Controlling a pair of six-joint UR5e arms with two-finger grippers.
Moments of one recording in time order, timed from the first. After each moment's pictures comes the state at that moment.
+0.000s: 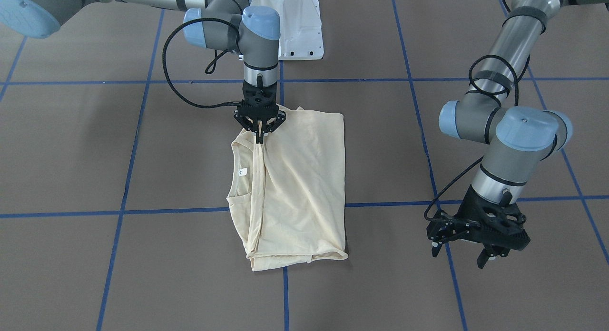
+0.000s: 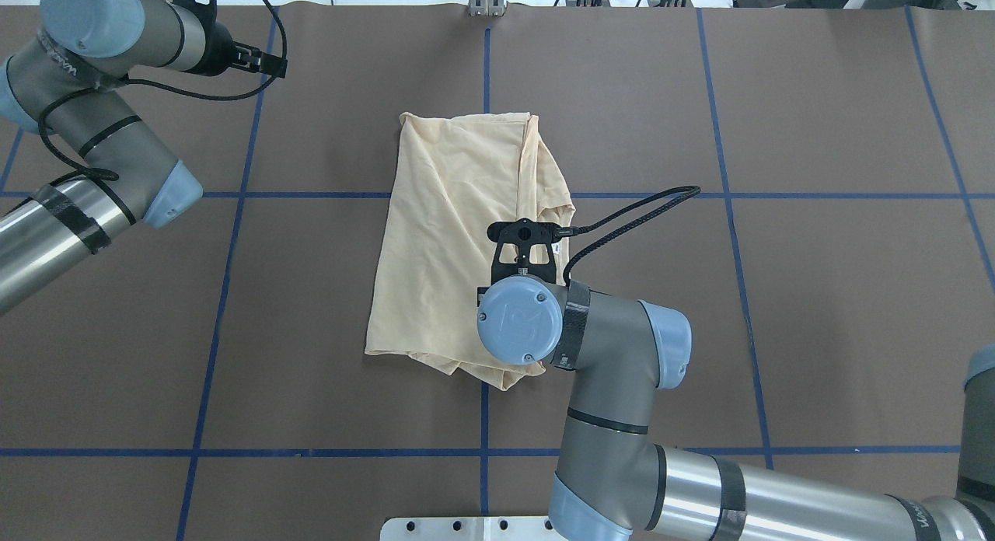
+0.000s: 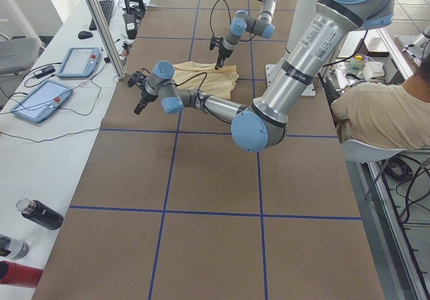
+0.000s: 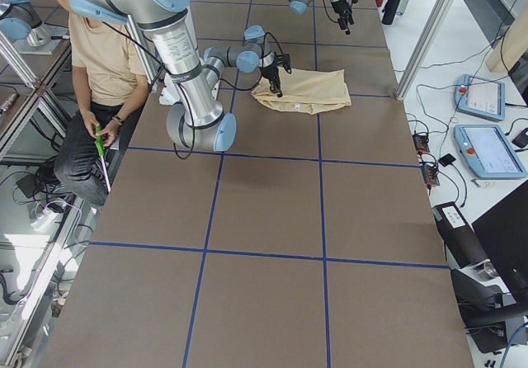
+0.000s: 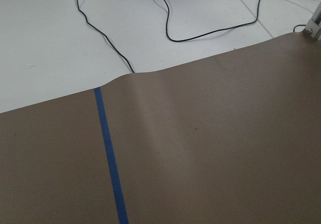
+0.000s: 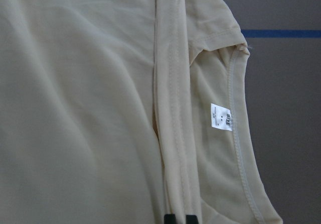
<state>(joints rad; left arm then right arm) -0.97 -2.17 -1.20 -2.38 -1.81 -0.69 0.33 -0.89 1.63 -1.57 1.40 1.38</state>
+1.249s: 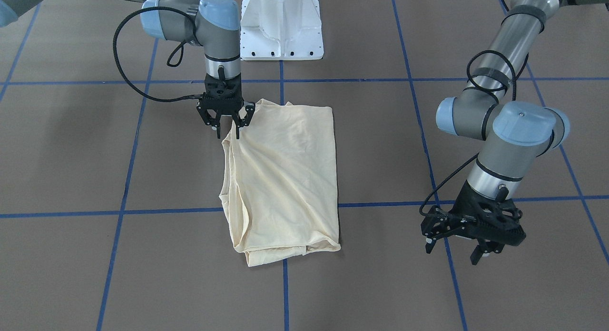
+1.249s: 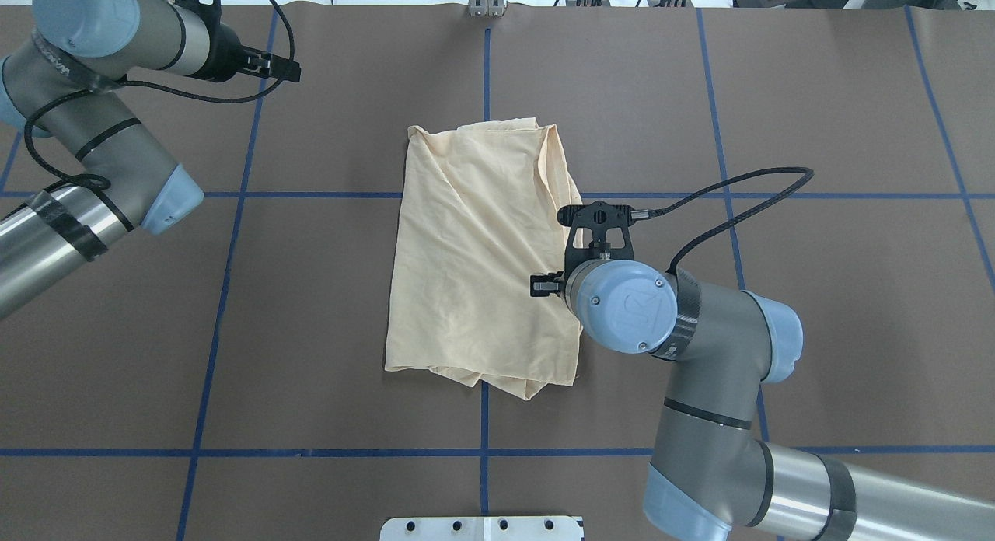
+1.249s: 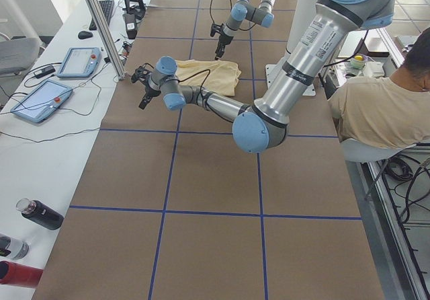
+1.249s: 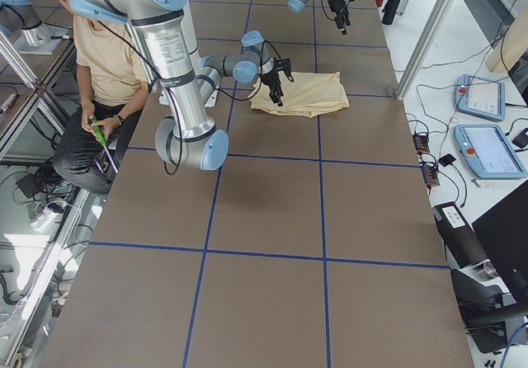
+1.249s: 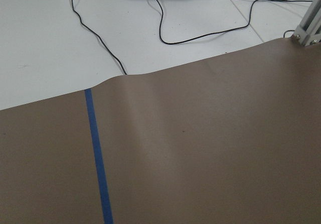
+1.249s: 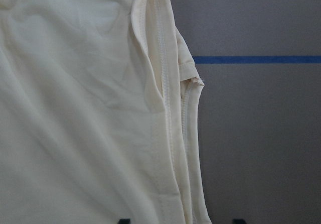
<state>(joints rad) -0.95 -2.13 -1.32 -2.37 -1.91 -0.81 0.40 -1.08 1.83 -1.47 1.47 1.31</state>
